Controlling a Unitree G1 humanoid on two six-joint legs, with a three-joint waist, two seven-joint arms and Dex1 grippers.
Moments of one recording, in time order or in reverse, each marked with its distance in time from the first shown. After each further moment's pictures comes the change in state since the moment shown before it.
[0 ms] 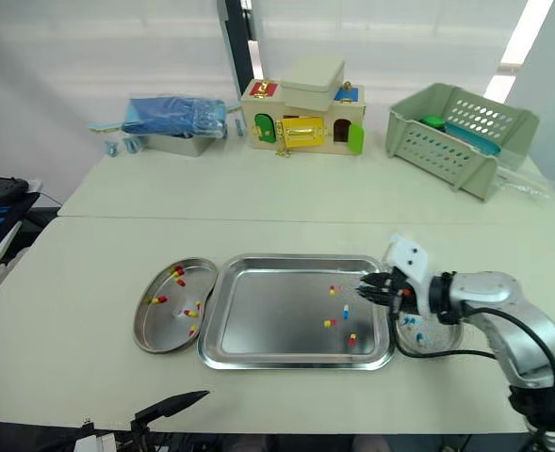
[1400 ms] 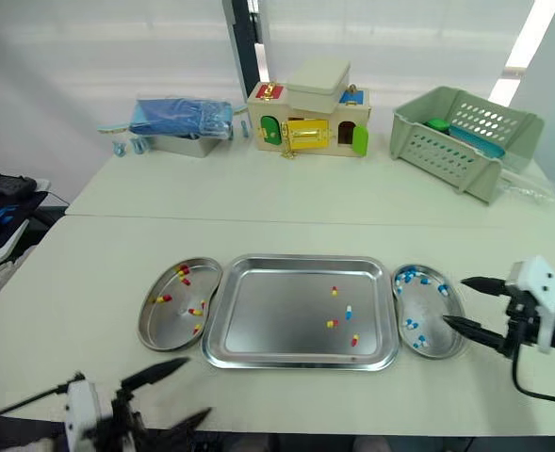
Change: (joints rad) left arm -0.069 0.123 0.247 -0.062 -0.163 0.407 0.211; right arm 0.386 -0.108 -0.453 0.234 0.130 -0.333 0.255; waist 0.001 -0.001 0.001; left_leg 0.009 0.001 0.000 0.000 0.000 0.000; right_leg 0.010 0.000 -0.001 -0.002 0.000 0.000
